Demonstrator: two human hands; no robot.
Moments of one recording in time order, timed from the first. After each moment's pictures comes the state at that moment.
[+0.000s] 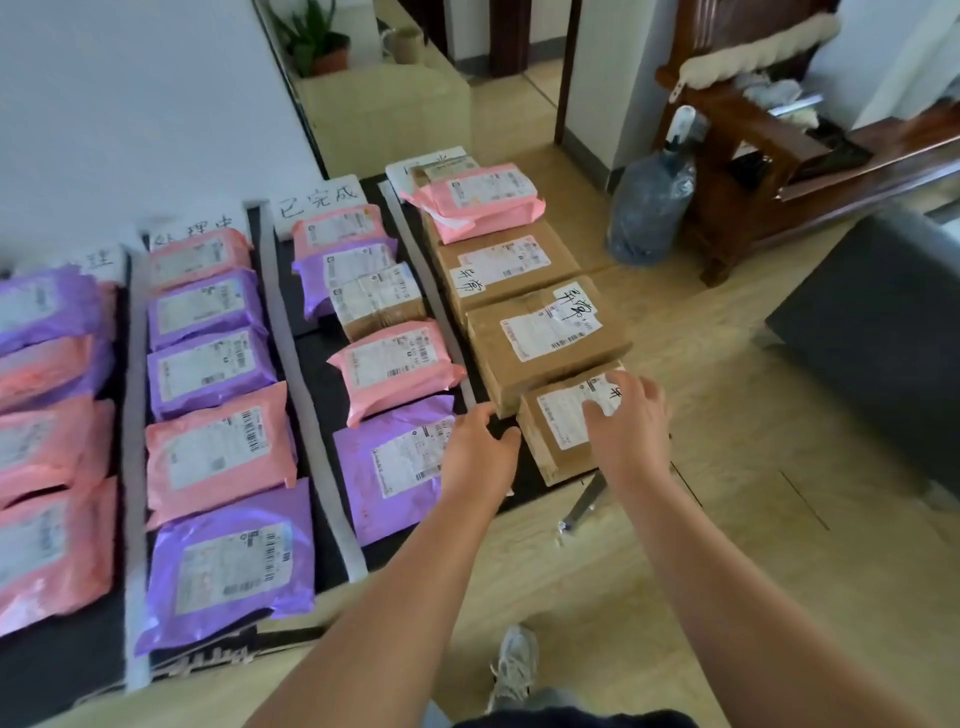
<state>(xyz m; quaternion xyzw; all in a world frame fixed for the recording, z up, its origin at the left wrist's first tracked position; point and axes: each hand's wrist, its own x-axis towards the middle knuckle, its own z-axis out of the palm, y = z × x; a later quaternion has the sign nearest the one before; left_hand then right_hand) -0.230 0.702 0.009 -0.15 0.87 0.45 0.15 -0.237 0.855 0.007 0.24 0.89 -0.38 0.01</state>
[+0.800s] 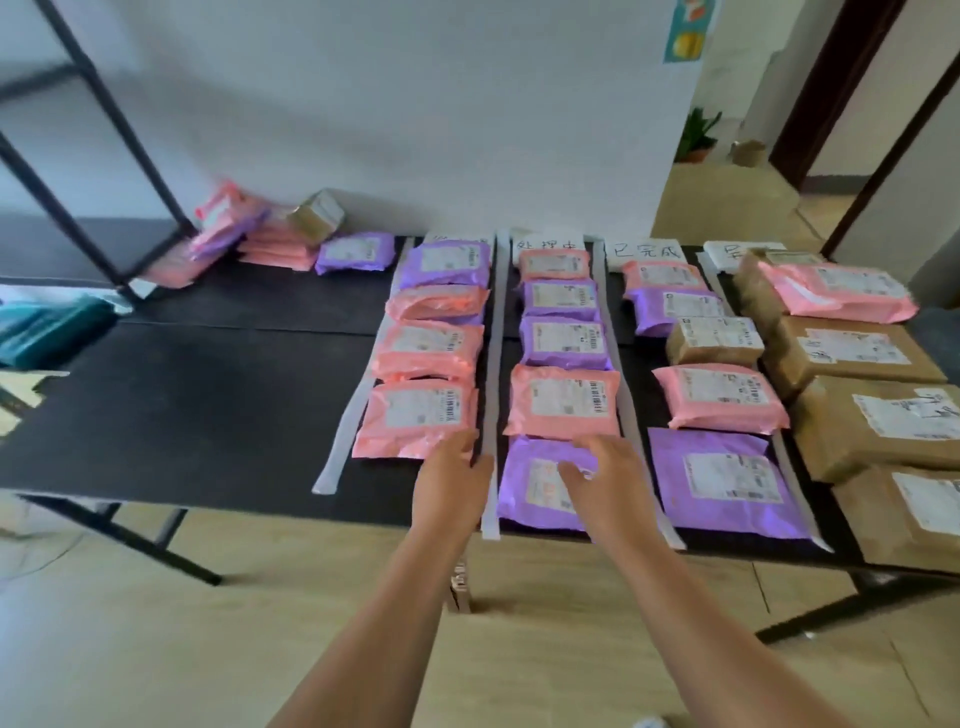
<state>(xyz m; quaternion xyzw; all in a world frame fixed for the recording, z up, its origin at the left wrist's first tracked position) -0.018 0.326 0.064 -0.33 0.83 0.45 -0.03 -0.088 0.479 0.039 -0.11 0.92 -0.38 0.06</state>
